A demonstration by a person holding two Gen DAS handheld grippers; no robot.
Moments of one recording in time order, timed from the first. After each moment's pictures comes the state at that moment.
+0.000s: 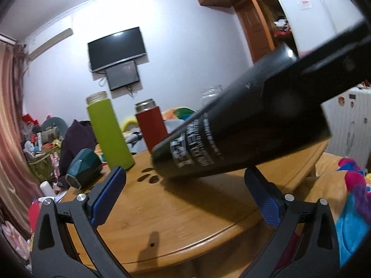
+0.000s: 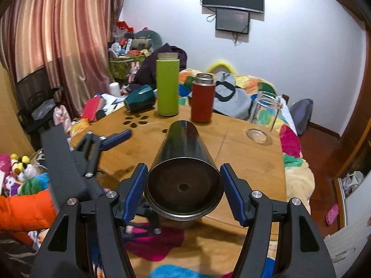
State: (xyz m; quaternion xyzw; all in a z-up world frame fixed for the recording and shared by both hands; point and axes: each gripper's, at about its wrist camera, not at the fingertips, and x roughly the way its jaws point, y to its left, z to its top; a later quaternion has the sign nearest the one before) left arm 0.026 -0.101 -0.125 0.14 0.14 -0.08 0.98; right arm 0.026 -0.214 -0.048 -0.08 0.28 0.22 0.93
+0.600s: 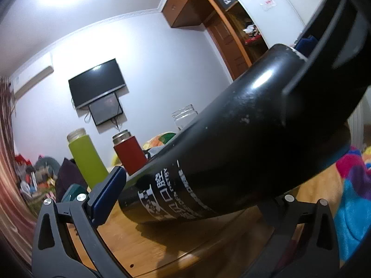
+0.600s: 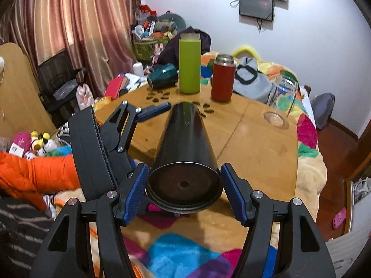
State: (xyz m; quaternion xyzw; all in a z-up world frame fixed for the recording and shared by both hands) left arm 0.019 -0.129 -0.138 0.22 0.05 -0.13 0.96; right arm 0.013 -0.232 -0.059 -0.10 0.34 0.29 0.89
